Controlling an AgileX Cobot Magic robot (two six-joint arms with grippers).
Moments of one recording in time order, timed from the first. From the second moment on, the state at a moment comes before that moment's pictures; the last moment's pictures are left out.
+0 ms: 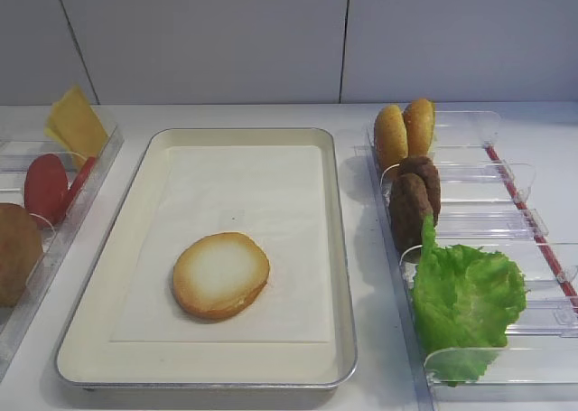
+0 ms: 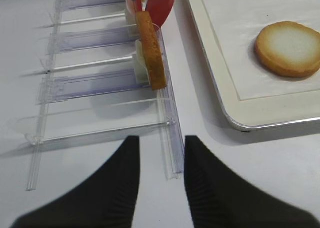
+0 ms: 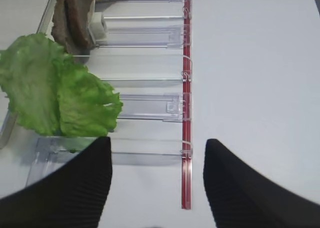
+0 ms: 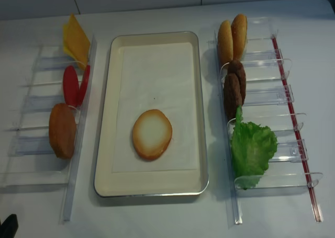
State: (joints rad) left arm -0.05 -0.02 -0.49 0.00 1.18 0.01; right arm 0.03 0.32 -0.56 0.17 1.09 0.01
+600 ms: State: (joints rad) left arm -0.05 -0.02 -0.49 0.00 1.18 0.01; right arm 0.04 0.88 -0.74 0.42 1.05 -0.12
